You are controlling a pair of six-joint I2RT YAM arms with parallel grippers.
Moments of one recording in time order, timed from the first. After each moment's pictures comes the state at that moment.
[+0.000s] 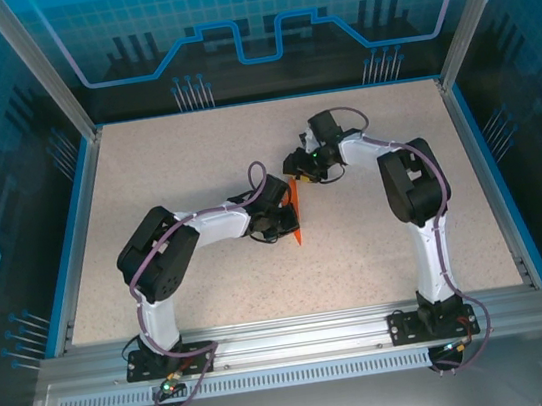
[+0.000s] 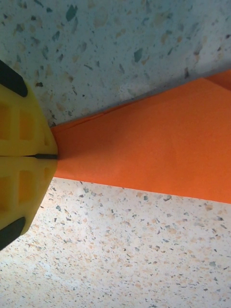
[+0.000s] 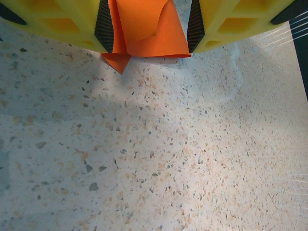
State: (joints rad) left arm -0.69 1.93 1.11 -0.23 0.20 -0.92; right arm 0.33 2.17 1.53 -0.39 -0.53 0.62
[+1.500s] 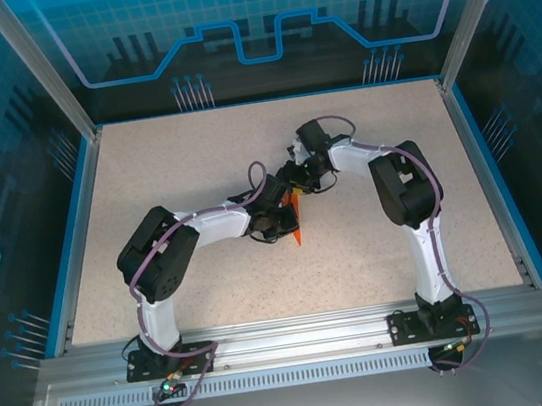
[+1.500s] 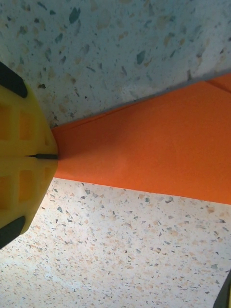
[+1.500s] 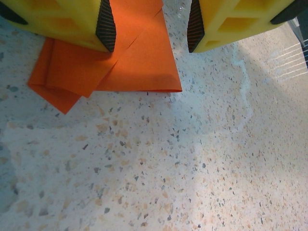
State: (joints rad) left arm -0.69 1.93 1.12 -0.25 0.20 -0.92; right arm 0.40 2.19 1.54 -0.47 -0.55 0.55
